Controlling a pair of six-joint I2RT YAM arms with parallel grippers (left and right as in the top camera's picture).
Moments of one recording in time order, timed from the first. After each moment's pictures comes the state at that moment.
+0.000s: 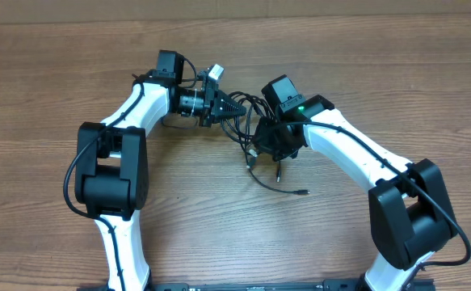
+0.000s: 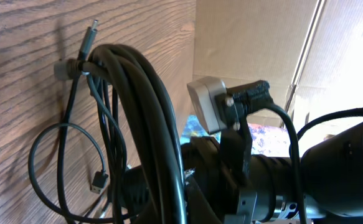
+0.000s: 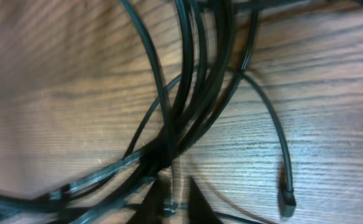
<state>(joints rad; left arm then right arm) -0.16 2.18 1.53 -0.62 1.34 -0.33 0.49 1.87 1.33 -0.77 -0.23 0.81</state>
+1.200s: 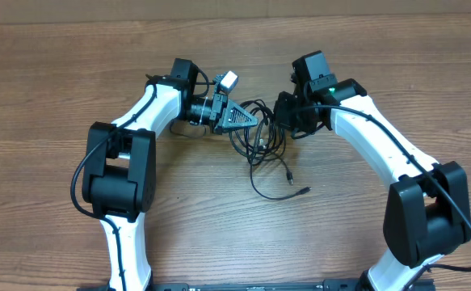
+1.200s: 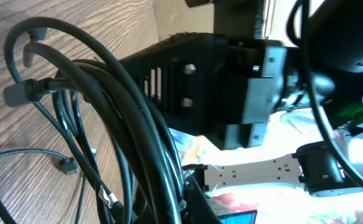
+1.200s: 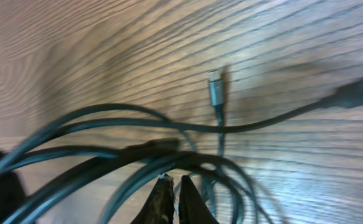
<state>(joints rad) -0.22 2.18 1.53 -0.80 1.50 0.00 0.34 1.84 1.39 -0.72 -0.28 0.65</state>
